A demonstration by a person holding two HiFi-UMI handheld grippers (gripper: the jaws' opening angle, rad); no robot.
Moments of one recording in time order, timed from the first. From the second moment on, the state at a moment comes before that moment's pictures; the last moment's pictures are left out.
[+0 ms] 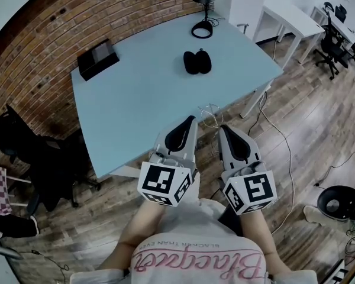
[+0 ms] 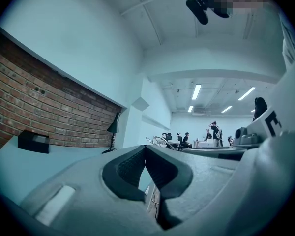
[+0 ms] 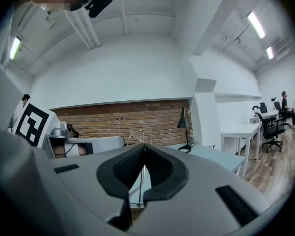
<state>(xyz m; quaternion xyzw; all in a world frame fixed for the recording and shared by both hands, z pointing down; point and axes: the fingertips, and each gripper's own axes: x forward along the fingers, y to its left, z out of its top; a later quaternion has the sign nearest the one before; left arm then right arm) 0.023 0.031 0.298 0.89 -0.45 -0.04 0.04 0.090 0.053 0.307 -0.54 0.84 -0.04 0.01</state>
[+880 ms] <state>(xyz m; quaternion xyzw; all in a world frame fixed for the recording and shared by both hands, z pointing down) 0.015 -0.148 0.300 0.88 -0.47 -0.05 0.06 0.093 -0.124 0.309 -0.54 0.84 -0.04 -0.02</state>
